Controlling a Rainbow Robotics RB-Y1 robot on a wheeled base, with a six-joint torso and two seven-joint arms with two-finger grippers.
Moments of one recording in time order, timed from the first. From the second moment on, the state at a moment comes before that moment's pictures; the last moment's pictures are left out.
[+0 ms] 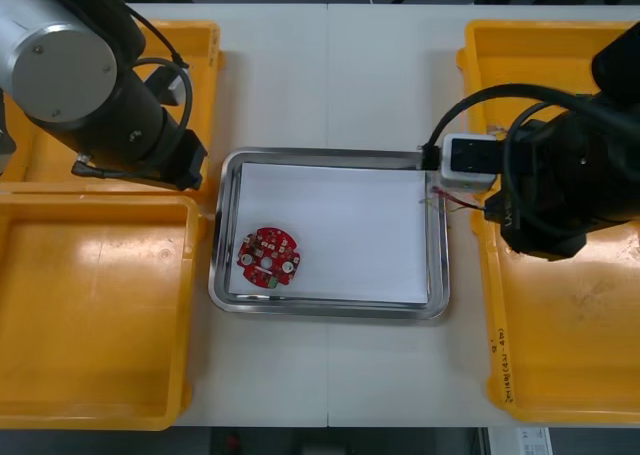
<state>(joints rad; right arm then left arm) -0.70 -0.89 0.25 -2.36 -1.14 1.90 1.91 -0.73 0.68 -0.25 -1.94 0.82 1.91 -1.04</state>
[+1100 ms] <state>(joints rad) -0.82 -0.66 0.81 -2.08 -0.74 1.62 1.97 -0.83 0.82 -0.11 -1.45 0.89 1.77 -1.31</state>
